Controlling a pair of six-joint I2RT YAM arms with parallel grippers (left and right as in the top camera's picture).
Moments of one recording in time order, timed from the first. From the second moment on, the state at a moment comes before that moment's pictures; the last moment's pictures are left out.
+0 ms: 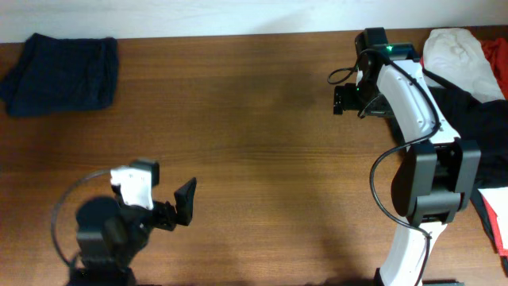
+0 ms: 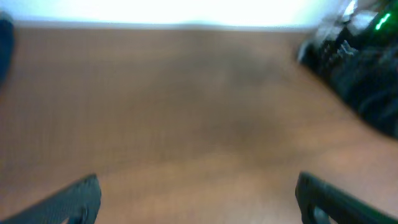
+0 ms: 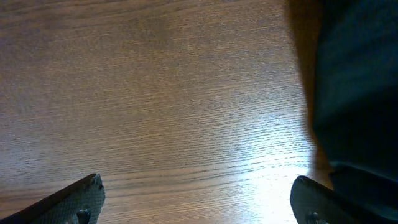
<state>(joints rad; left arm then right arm) -0.03 0.52 0.61 -0.56 0.32 -0.07 0.04 2.10 1.86 -1.21 0.09 0.18</state>
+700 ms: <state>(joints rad) 0.05 0.01 0.02 0.00 0.06 -0.07 0.04 2.10 1.86 -1.21 0.09 0.18</state>
